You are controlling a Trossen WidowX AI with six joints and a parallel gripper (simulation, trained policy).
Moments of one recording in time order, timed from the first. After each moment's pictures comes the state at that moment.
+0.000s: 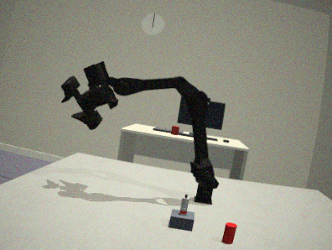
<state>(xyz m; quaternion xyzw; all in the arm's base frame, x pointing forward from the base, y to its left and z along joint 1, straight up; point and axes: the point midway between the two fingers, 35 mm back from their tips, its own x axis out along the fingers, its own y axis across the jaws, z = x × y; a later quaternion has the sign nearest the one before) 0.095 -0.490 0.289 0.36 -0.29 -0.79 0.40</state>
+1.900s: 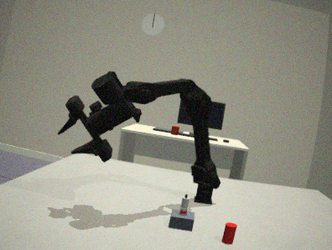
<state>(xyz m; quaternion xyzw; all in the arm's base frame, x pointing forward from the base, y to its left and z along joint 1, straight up) 0.324 -0.385 0.224 0.58 -0.21 -0.66 0.43</state>
